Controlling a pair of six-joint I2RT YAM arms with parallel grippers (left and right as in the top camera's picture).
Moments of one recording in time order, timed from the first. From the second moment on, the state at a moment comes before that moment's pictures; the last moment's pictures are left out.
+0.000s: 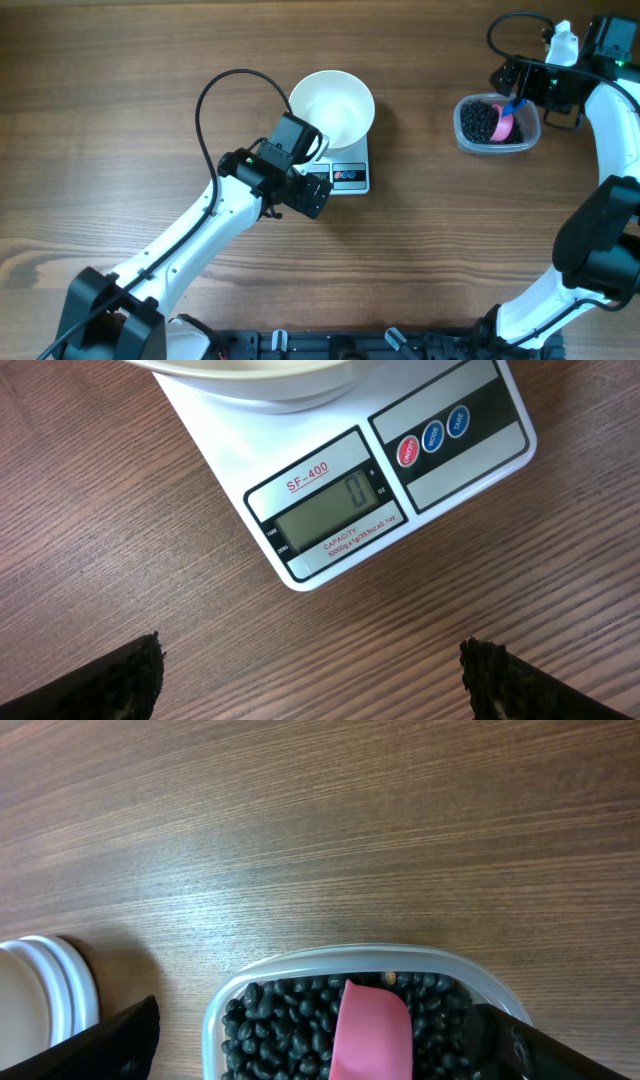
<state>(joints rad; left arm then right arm) -0.56 1.52 1.05 -0.74 -0.02 -0.01 -0.30 1.91 1.56 -0.75 -0.38 -0.02</state>
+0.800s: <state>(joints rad) -0.56 1.52 1.05 -0.74 -0.02 -0.01 -0.30 1.91 1.56 -0.90 -0.29 -0.01</state>
